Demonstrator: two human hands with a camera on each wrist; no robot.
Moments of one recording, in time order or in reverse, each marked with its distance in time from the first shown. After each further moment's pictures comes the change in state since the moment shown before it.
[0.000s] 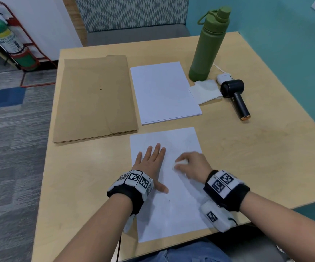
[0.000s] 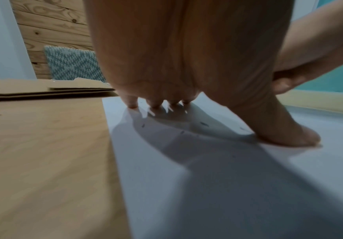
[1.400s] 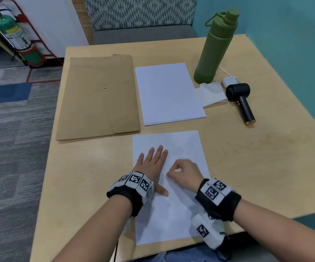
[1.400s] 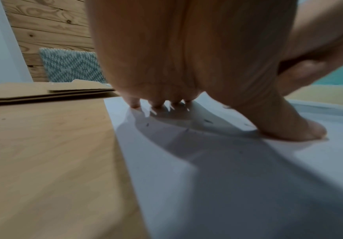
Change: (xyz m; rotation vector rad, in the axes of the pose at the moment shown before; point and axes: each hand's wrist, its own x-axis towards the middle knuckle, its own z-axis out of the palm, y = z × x) left_hand 0.004 -0.003 0.004 0.025 0.002 0.002; right_hand -0.004 -0.010 0.026 0.038 -0.051 0.049
